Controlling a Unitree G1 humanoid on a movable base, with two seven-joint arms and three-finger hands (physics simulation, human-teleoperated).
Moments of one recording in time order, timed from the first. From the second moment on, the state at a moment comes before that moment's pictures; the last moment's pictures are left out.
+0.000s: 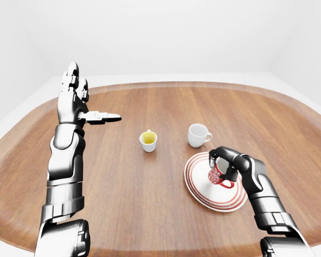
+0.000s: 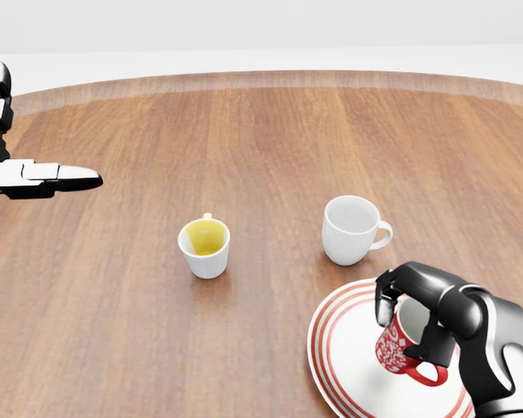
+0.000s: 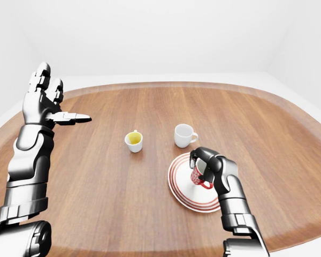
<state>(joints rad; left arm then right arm) -0.59 0.35 0.24 0.17 -0.20 0.09 -0.09 -0.39 -0.33 -0.07 0.41 -0.96 0.09 0.67</state>
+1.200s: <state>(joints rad) -0.58 0.36 0.25 0.17 -0.21 0.09 -0.09 -0.51 -0.31 0.00 0.78 -0.97 0.09 0.42</state>
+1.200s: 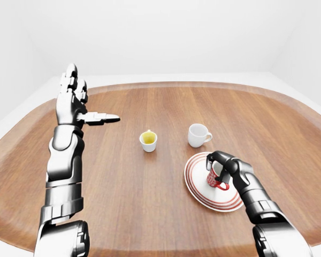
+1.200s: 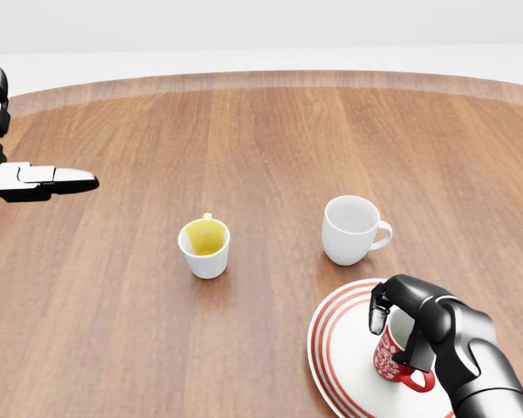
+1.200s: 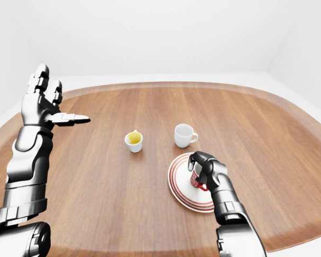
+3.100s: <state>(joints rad) -0.58 0.36 0.26 0.11 -0.23 0.09 -0.08 -0.48 -0.34 -0.08 0.36 -1.05 0.09 0.70</state>
